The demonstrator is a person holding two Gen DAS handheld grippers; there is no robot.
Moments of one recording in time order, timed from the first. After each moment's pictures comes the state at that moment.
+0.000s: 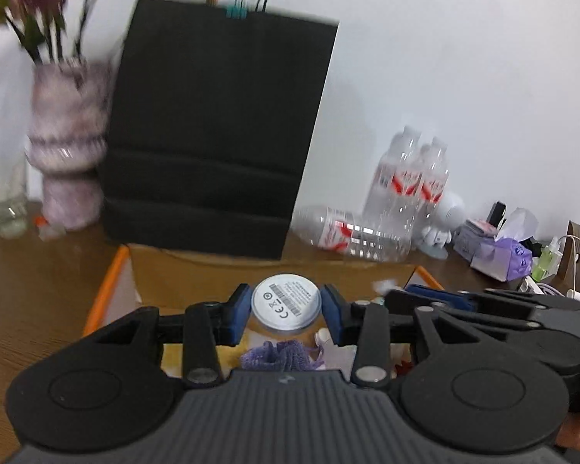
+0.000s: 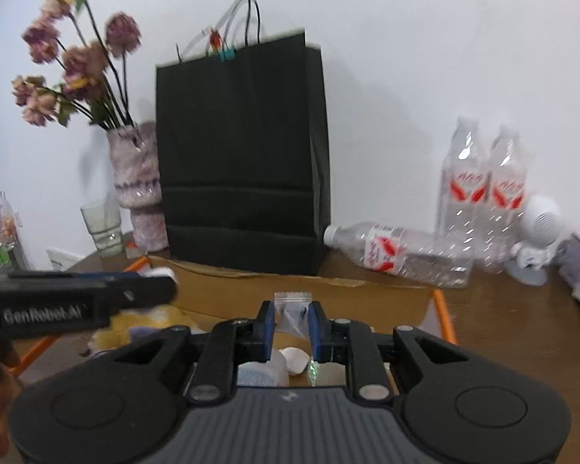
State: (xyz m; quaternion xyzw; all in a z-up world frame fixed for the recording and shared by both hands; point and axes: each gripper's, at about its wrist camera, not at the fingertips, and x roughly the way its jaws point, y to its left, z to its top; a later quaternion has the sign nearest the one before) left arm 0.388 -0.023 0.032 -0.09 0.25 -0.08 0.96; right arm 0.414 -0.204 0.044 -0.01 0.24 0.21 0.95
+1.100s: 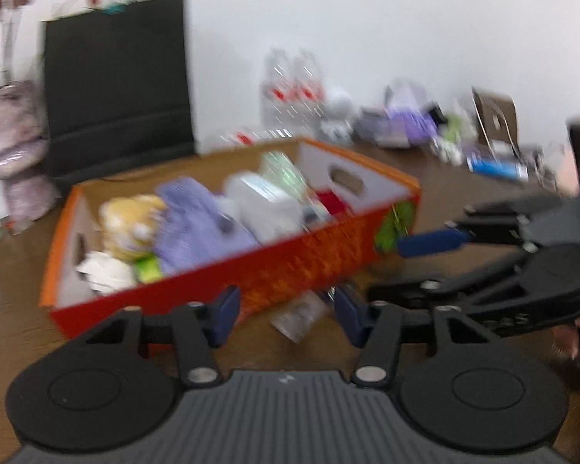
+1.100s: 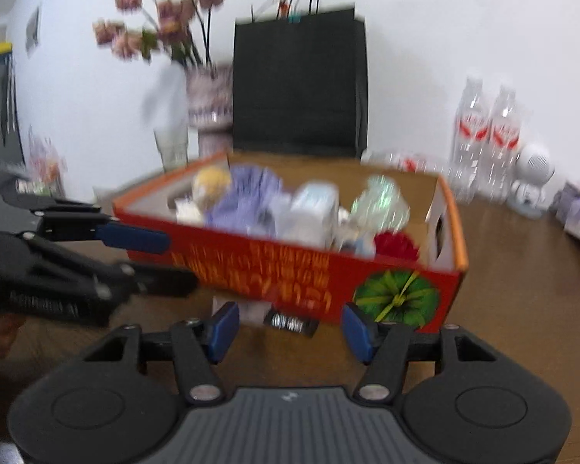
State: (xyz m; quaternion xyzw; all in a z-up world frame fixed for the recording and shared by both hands) left arm 0.243 -0.060 -0.012 0.08 0.28 -0.20 0.94; right arm 0.251 -0.240 -0.001 -0.05 0.28 0.25 0.92
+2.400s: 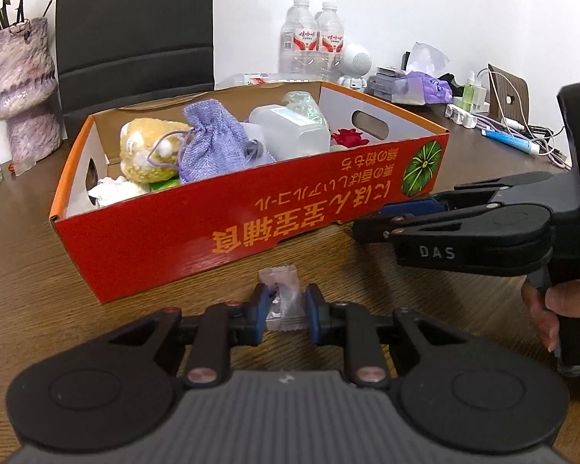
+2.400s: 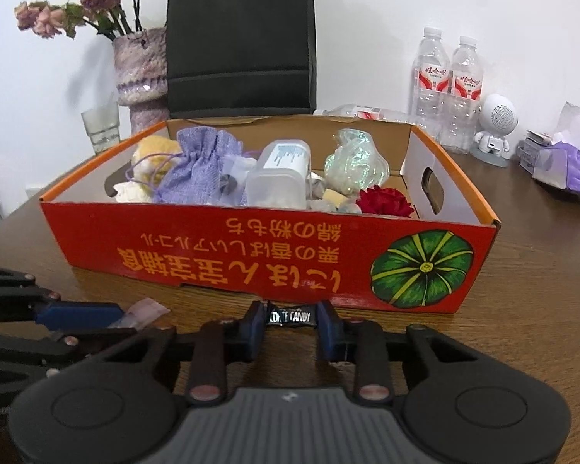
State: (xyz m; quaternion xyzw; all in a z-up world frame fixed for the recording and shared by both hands) left arm 0.243 -0.027 -0.036 0.05 0.33 -0.19 0.92; right arm 0.274 -0.195 -0.025 -0.02 0.32 0.14 0.94
